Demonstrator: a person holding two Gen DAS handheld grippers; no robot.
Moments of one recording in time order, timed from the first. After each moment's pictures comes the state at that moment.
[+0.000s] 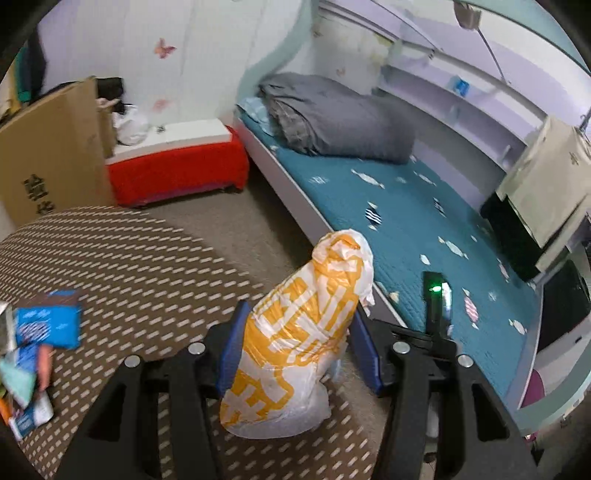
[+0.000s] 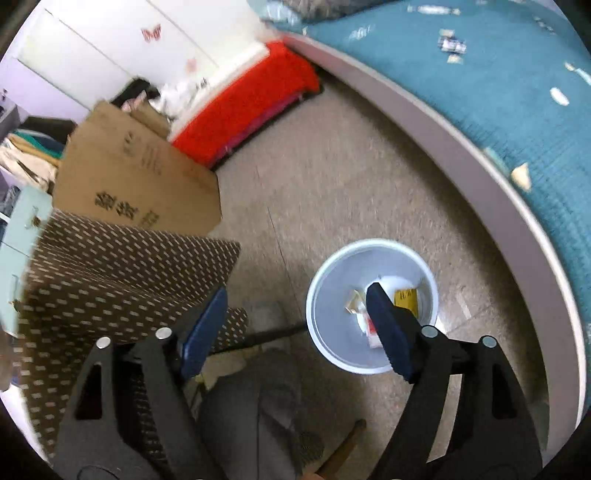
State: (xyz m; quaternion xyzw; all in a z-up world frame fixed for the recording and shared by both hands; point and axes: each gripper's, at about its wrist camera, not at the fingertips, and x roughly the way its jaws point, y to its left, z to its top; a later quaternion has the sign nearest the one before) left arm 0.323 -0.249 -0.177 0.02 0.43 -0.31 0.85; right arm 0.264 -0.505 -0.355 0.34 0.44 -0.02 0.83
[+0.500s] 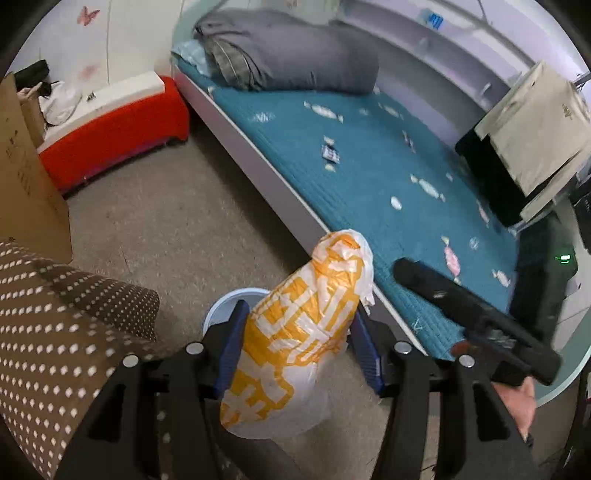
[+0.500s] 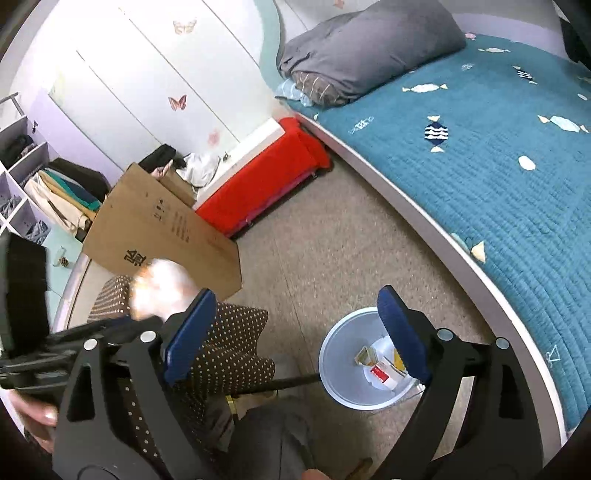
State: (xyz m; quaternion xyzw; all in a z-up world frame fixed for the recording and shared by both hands) left arm 0.361 -0.366 -0.240 0.08 0.52 -0.37 0.76; right arm 0.224 -0.545 -0.274 0.34 0.34 -0.04 0.88
